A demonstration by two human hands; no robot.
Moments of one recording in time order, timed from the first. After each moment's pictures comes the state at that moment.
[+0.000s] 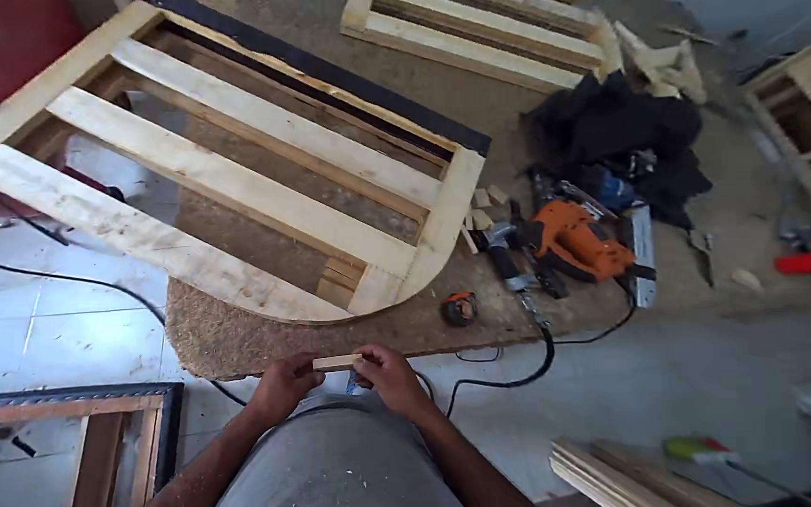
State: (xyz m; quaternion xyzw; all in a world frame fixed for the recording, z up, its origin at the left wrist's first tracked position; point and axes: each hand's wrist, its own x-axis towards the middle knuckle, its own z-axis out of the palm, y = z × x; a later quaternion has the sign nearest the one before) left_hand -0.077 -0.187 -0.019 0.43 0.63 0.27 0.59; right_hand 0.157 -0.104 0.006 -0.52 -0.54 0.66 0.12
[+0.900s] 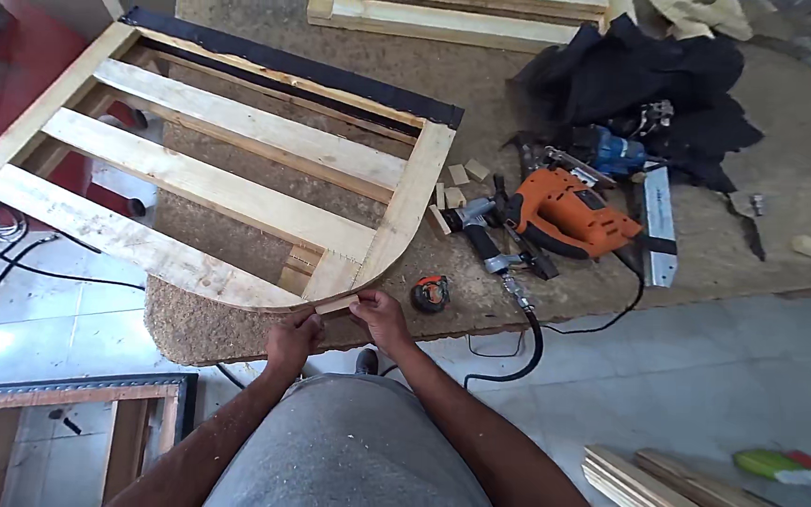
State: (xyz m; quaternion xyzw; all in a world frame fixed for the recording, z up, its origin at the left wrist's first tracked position) left_hand 0.027 -0.126 -0.030 0.19 0.73 0.41 0.52; right_hand 0.201 -0.035 -0.057 -0.52 -0.41 0.69 0.29
